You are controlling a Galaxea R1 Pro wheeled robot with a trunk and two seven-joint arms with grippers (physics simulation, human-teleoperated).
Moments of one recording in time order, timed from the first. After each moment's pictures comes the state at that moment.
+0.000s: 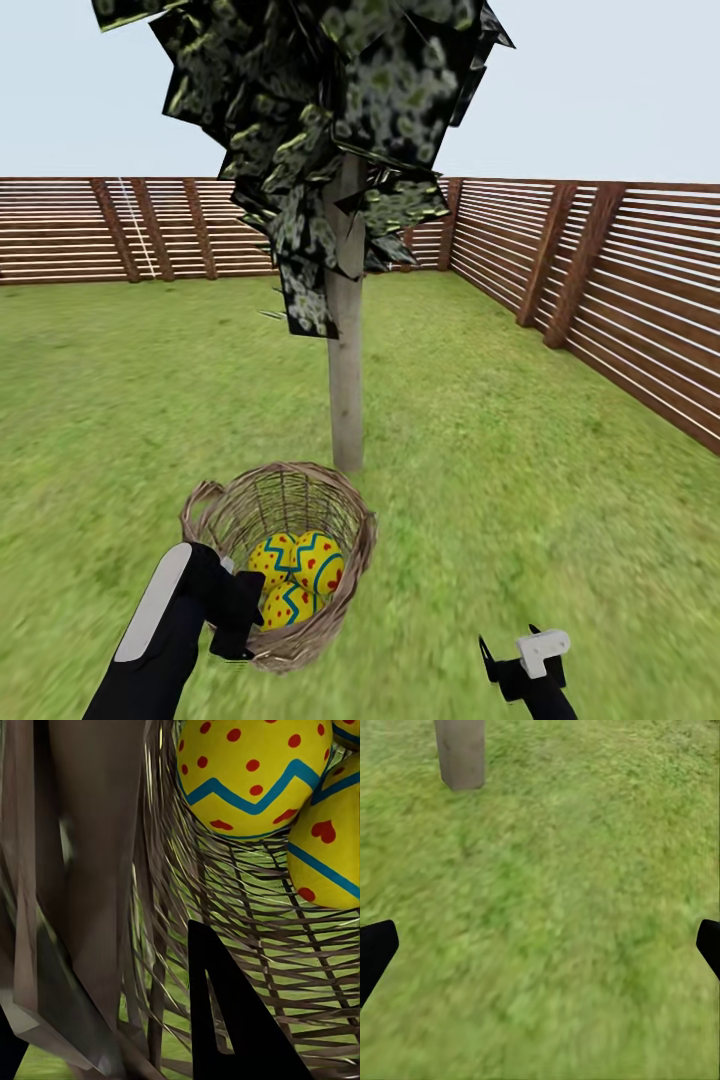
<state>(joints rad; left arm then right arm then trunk) -0.37 -0.09 0.05 -1.35 1.68 0.18 1.44 -0.13 -0.10 0.02 -0.77 0.11 -0.32 0.03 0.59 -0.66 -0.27</state>
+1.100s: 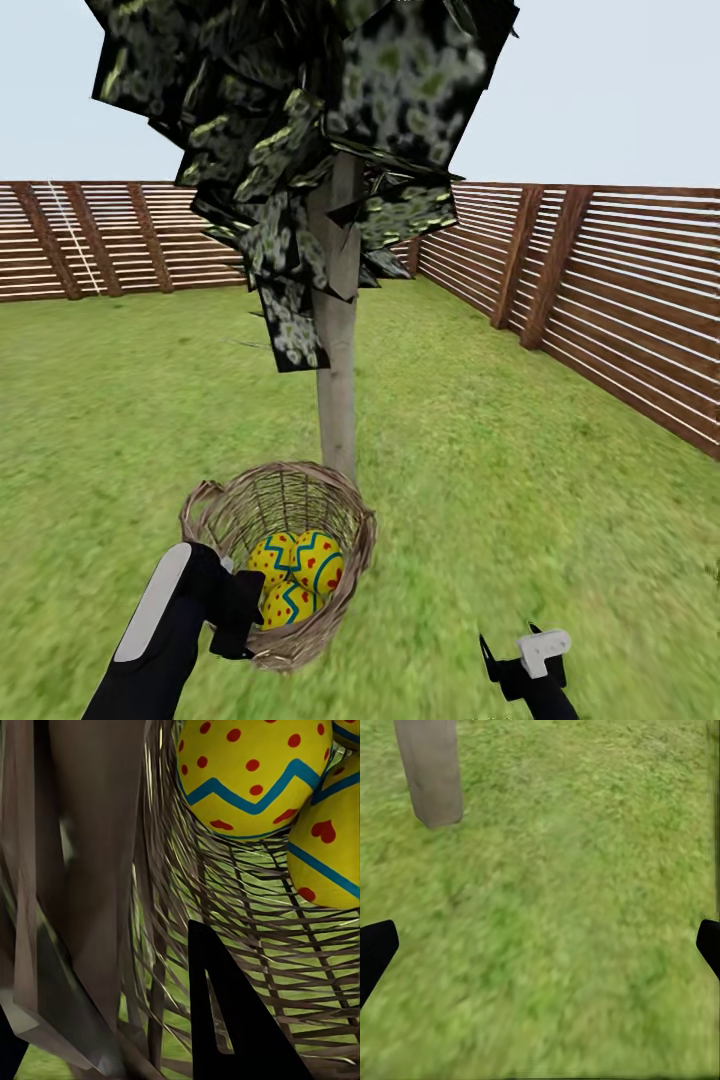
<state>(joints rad) -0.37 -0.09 0.05 -1.35 1.68 0.18 1.44 -0.13 -0.10 0.02 -0.77 0.11 -0.32 0.03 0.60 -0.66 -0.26</state>
